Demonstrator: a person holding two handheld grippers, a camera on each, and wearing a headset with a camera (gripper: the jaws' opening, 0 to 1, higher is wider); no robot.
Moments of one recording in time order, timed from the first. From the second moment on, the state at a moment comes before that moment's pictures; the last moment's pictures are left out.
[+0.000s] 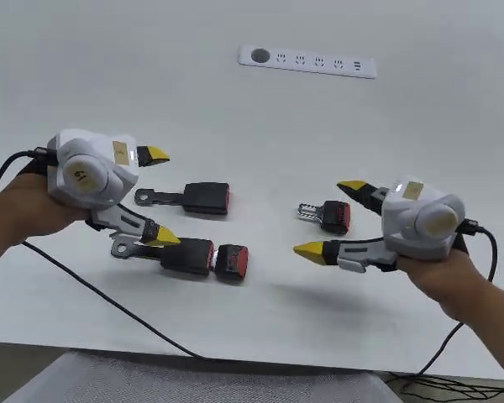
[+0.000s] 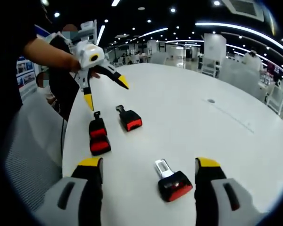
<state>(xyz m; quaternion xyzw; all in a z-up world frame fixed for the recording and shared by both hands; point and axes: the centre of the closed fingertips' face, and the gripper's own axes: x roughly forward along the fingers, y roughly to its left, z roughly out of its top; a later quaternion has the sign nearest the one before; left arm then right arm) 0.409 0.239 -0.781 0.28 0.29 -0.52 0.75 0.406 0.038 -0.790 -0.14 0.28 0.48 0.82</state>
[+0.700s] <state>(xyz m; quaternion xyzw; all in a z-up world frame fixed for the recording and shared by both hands) 0.437 0.210 -0.842 0.27 0.35 -0.57 0.69 0.416 0.006 -0.848 -0.19 0.34 0.55 0.74</state>
